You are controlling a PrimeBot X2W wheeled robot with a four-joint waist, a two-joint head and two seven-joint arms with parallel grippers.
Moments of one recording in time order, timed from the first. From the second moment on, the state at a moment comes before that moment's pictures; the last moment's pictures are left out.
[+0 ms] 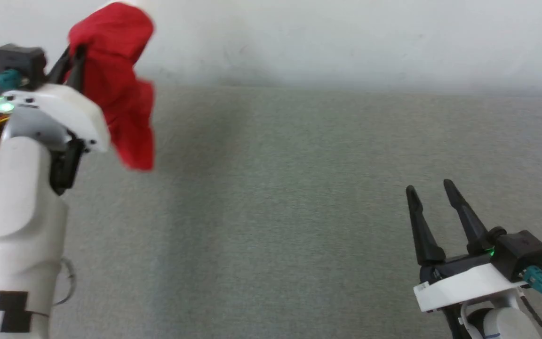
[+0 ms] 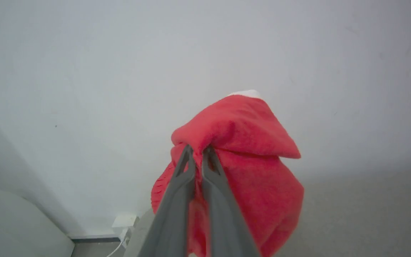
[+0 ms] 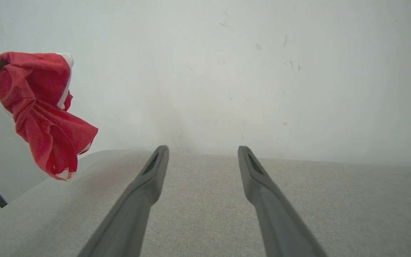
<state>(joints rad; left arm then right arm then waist) -0.79 0.39 -0.18 0.60 -0.27 -0.08 -0.01 -0.03 -0.05 0.07 0.01 0.20 0.13 -0.21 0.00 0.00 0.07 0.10</state>
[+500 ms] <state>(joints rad) -0.65 0.14 -0.36 0.40 -0.27 -0.08 -0.16 0.01 -0.05 0.02 -0.01 0.21 0.13 -0.19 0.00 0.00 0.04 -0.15</state>
